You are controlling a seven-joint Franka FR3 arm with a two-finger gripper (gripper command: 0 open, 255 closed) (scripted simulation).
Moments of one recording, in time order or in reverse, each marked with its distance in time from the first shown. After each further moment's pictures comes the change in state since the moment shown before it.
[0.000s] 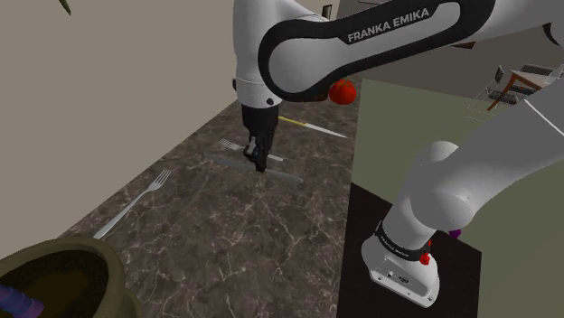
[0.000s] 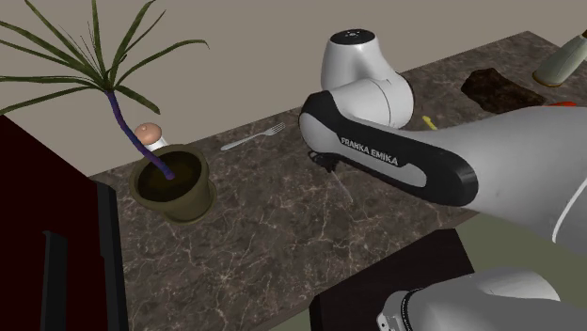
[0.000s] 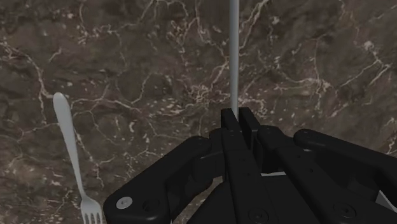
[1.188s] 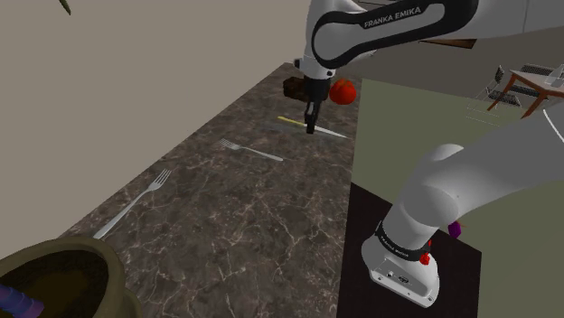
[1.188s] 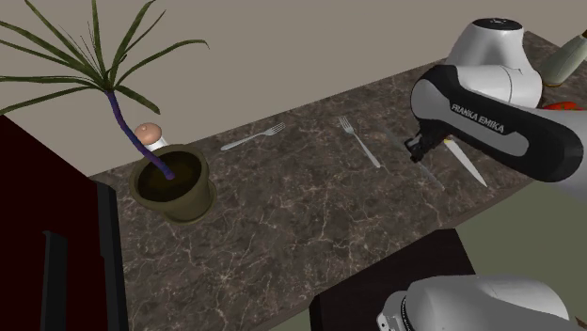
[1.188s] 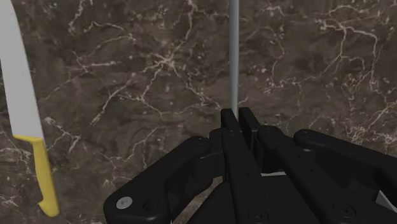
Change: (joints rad) arm -0.201 -0.128 -0.362 -0.116 -0.193 -0.026 -0.450
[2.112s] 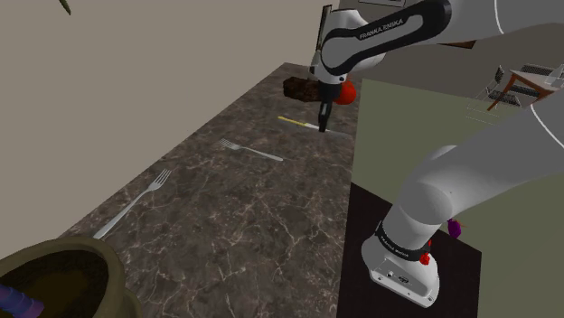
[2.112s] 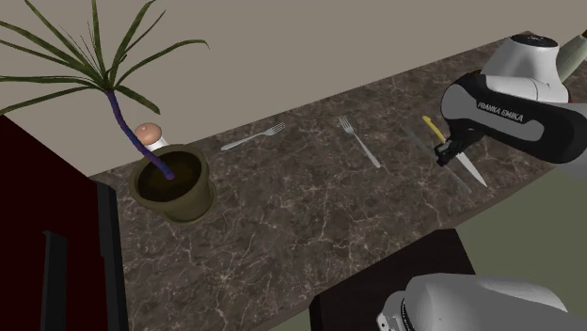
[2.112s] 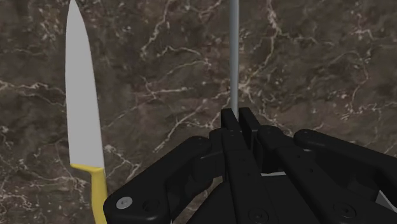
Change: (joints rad) arm -0.083 0.092 -0.144 -0.011 -0.085 0.110 -0.169
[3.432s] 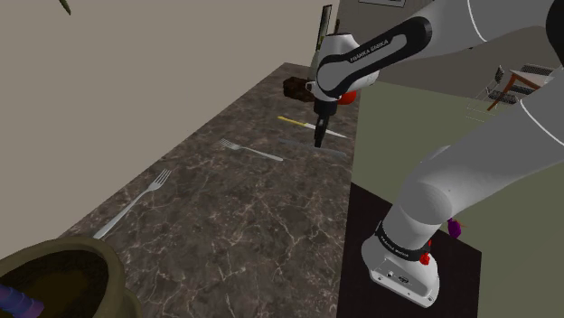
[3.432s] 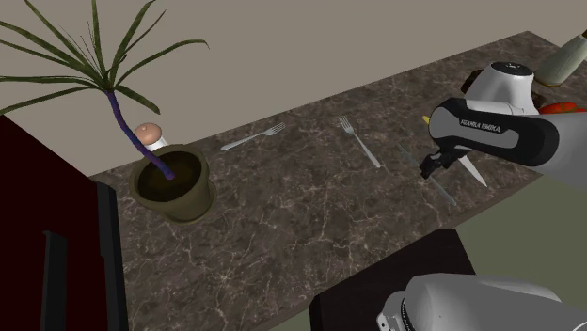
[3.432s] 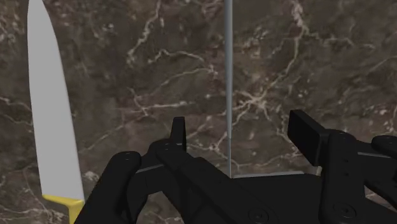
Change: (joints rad) arm -0.001 0.074 -0.013 -0.087 -0.006 0.162 0.001
